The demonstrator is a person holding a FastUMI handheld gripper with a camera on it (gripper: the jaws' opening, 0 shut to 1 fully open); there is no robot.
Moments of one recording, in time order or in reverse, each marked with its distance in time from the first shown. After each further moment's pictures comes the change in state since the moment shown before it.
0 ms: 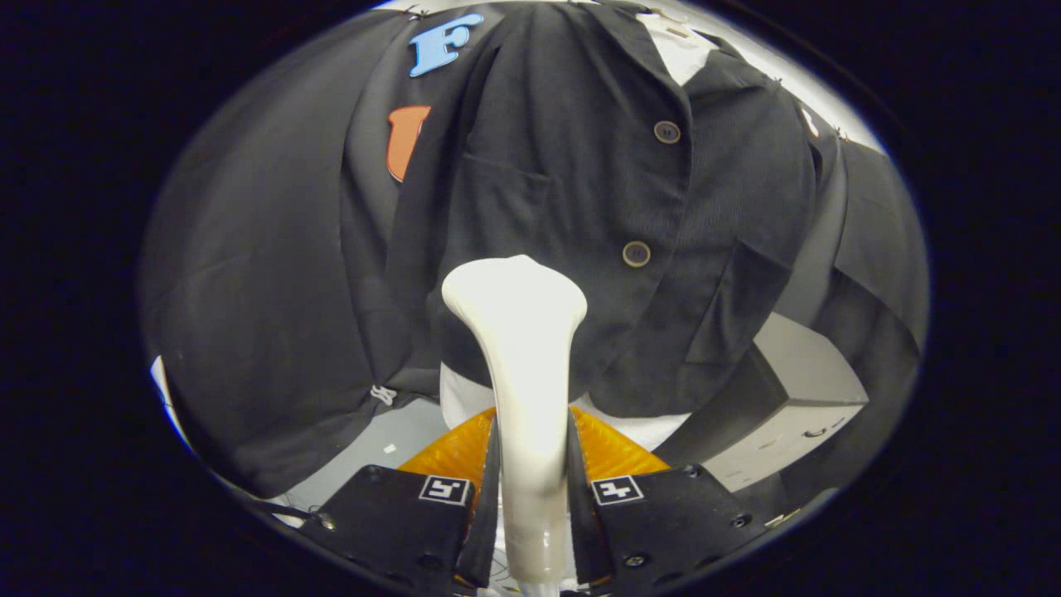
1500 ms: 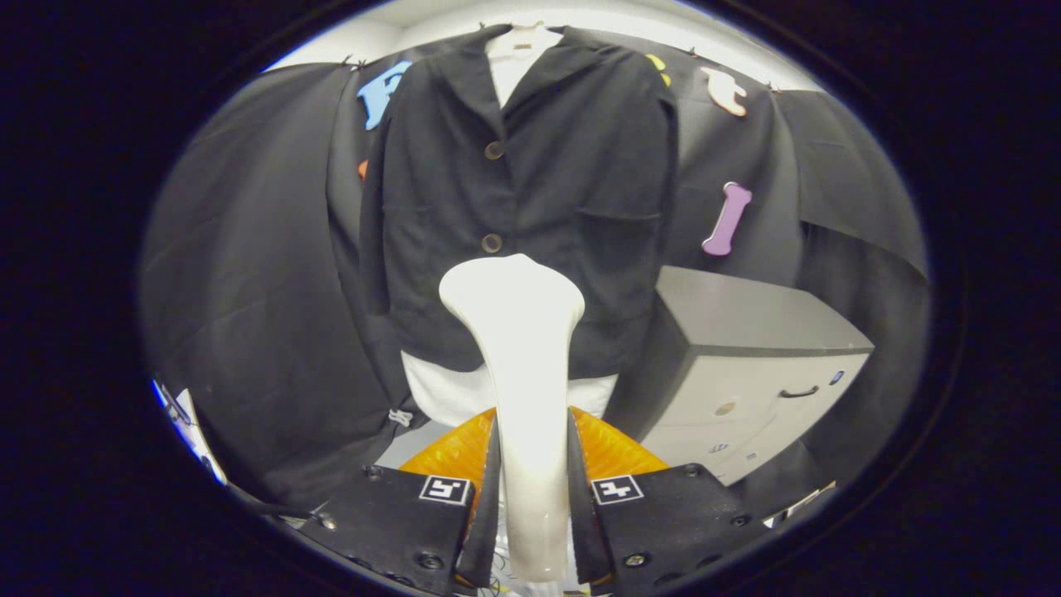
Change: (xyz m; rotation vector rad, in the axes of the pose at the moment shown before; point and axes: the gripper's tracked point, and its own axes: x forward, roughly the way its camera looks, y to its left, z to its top) arm -0.119 -0.140 -0.042 0.165 -0.148 0.045
